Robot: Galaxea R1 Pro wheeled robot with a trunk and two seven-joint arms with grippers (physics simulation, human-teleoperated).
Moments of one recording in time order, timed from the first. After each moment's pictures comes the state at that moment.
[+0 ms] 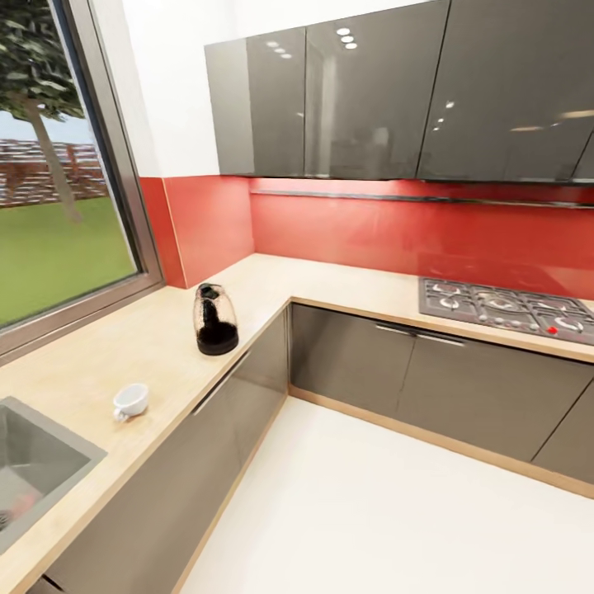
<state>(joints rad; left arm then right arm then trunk) -0.20 -0.02 0.03 -0.02 -0.11 -0.08 0.18 -0.19 0.01 -0.22 -0.12 -0.05 -0.14 -0.09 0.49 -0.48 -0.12</state>
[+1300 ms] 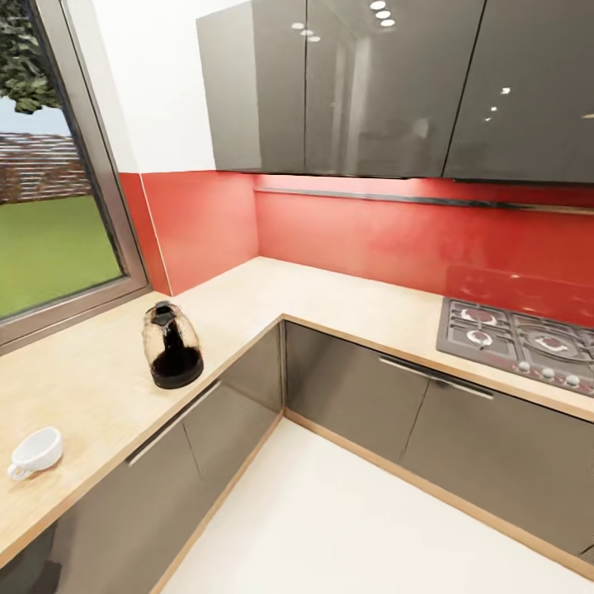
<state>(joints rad) -0.20 -0.02 0.03 -0.01 -0.11 -0.08 0.18 -0.19 0.00 -0.21 -0.11 -0.04 -0.14 -0.09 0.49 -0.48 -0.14</state>
